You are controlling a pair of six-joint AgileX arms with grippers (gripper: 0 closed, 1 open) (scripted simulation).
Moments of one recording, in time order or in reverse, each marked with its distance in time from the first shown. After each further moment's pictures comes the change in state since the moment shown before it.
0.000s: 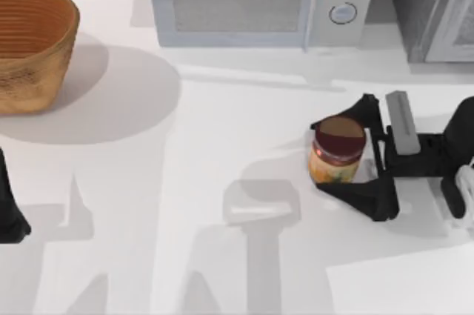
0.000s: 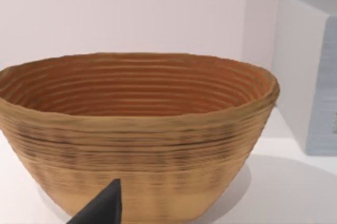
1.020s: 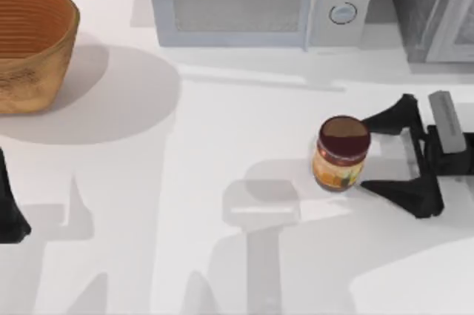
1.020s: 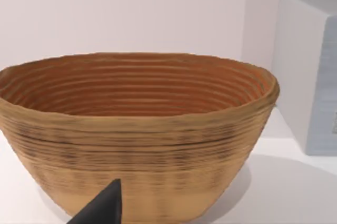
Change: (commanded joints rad) left arm 0.000 0.000 0.000 0.000 0.000 0.000; right arm -0.167 -0.102 0.056 -0.850 -0.172 -0.693
